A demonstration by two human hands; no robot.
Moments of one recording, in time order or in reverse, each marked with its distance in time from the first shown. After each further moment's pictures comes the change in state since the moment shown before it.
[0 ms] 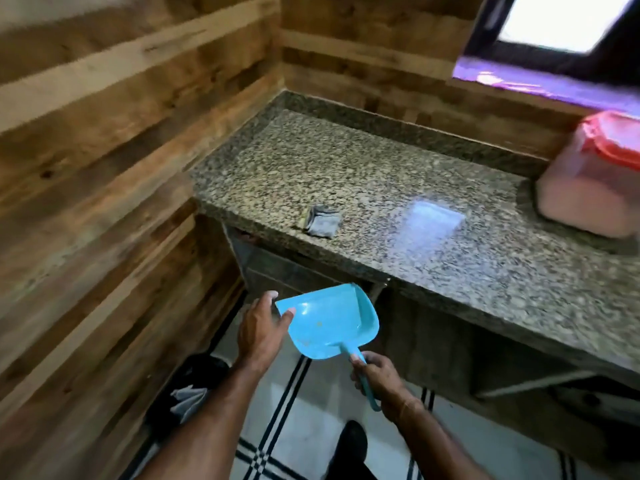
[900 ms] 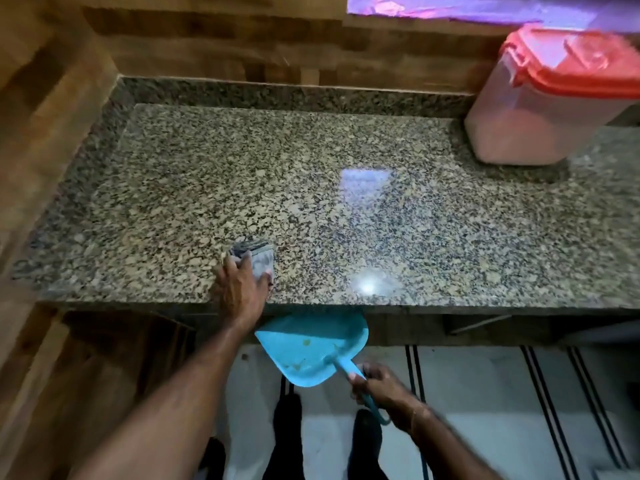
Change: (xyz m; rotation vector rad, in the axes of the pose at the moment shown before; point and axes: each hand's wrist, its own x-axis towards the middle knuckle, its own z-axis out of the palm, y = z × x) left_hand 0.256 0.102 0.105 0.534 -0.135 0.280; right_hand 0.089 -0.042 -0.037 0.171 0.053 0.121
